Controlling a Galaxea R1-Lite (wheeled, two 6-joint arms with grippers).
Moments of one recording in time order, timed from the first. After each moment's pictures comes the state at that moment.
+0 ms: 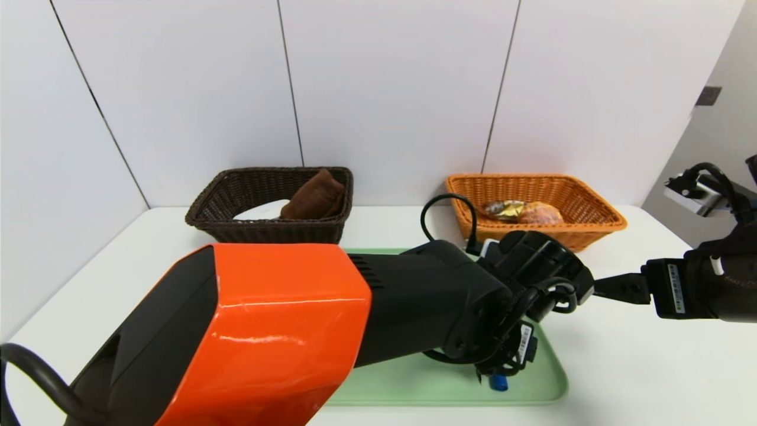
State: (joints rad) left arm -1.08 2.35 -1.97 0.50 0.35 -0.44; right arm 0.25 1.32 -0.95 0.40 0.00 0.19
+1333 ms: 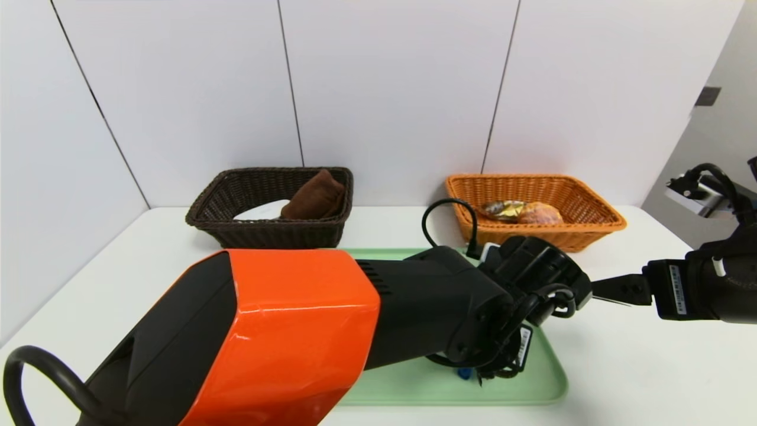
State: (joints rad) left arm -1.07 2.37 -1.97 0.50 0.35 -0.45; right arm 0.25 1.32 -0.94 0.40 0.00 0.19
